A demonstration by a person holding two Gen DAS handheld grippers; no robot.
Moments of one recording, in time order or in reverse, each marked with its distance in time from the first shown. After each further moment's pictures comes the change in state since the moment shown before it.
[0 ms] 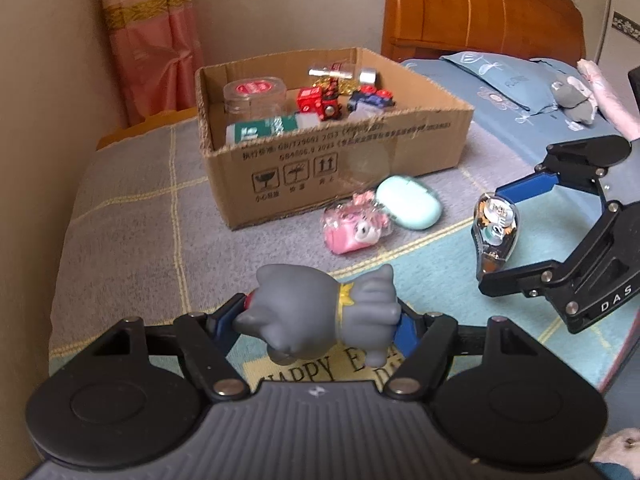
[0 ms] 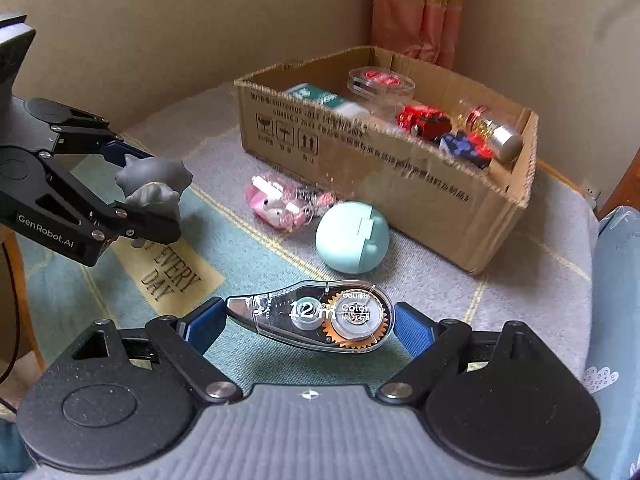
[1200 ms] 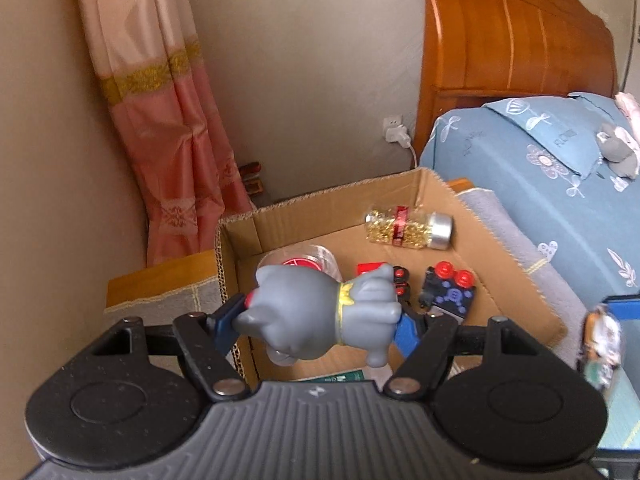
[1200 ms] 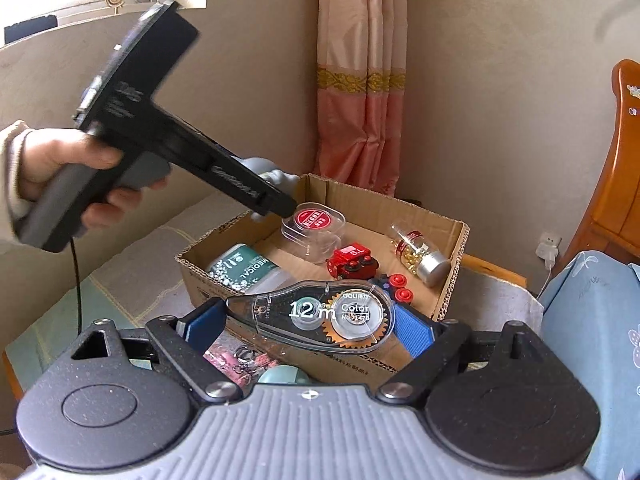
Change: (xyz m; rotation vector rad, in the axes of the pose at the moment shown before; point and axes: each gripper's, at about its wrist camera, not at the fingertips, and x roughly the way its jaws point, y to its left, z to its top) left arm 0.065 0.037 0.185 -0.001 -0.042 0.087; right arm -0.046 -0.042 0.085 0.095 -0.218 -0.088
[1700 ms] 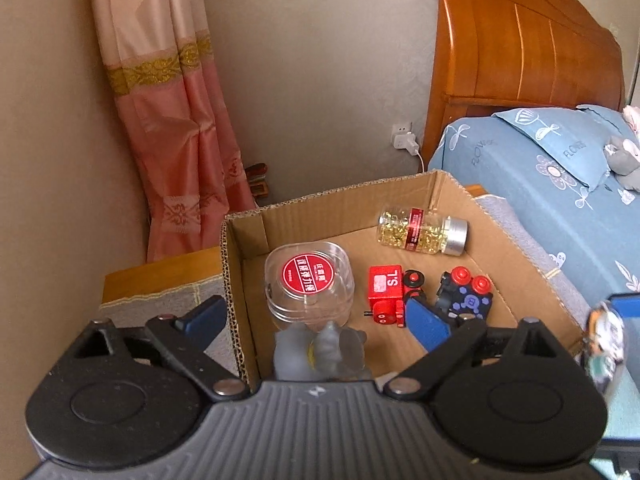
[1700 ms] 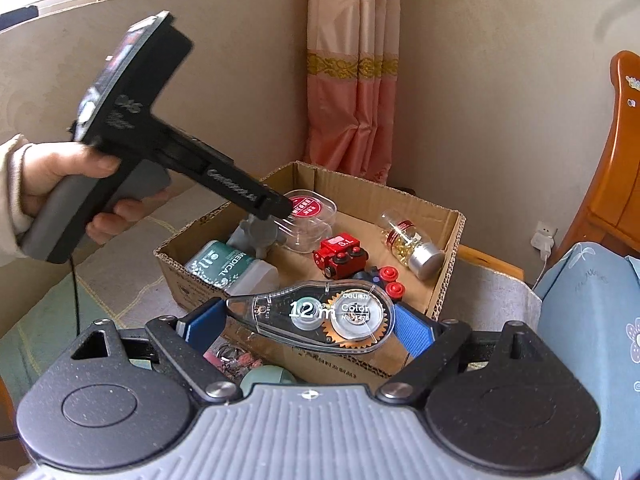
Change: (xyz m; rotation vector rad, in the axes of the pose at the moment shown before) left arm 0.004 0.009 -0.010 -0.028 -0.033 -0.001; right arm 0.018 -0.006 0.003 0.012 0.037 -0.026
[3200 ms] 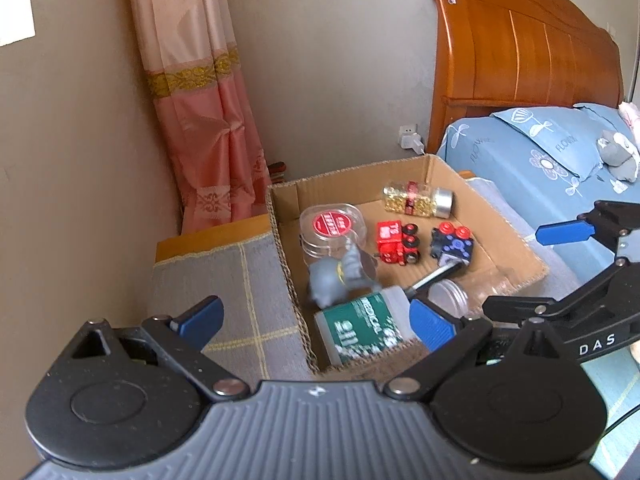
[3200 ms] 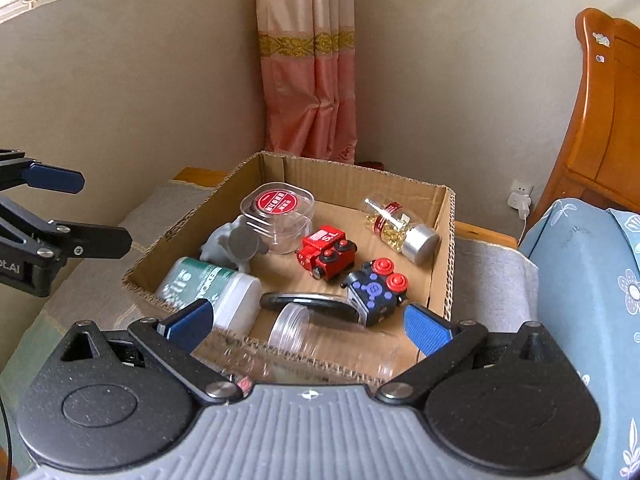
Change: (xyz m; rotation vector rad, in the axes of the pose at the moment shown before) left arm -0.086 0.010 -0.046 0.001 -0.014 0.043; right arm 0.034 0.009 0.014 0.135 0.057 -0.098
